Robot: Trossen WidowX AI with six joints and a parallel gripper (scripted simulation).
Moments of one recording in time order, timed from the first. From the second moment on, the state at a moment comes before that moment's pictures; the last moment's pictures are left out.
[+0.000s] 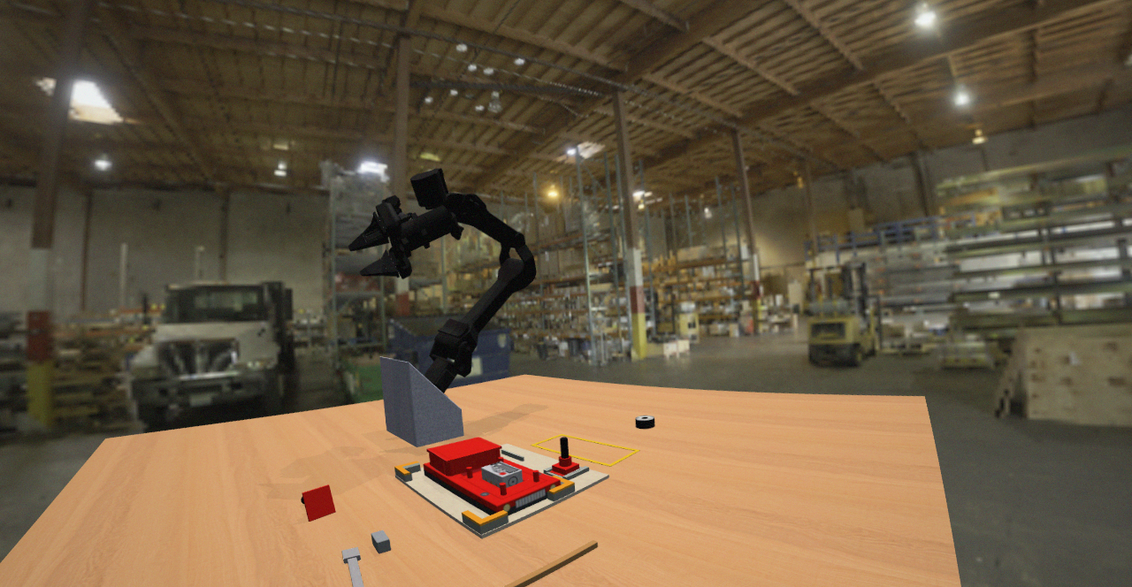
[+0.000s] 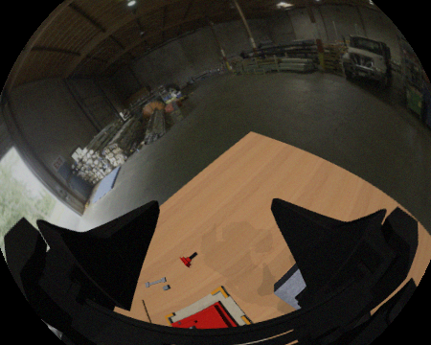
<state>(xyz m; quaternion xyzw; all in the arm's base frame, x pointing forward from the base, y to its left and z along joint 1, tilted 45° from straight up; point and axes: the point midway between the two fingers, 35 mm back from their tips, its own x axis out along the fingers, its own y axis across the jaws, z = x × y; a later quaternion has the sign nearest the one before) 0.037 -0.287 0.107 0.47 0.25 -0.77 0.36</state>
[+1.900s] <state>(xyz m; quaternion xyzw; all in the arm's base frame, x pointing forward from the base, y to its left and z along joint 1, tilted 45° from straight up) 0.247 -0.077 -0.027 0.25 -0.30 -0.65 -0.65</state>
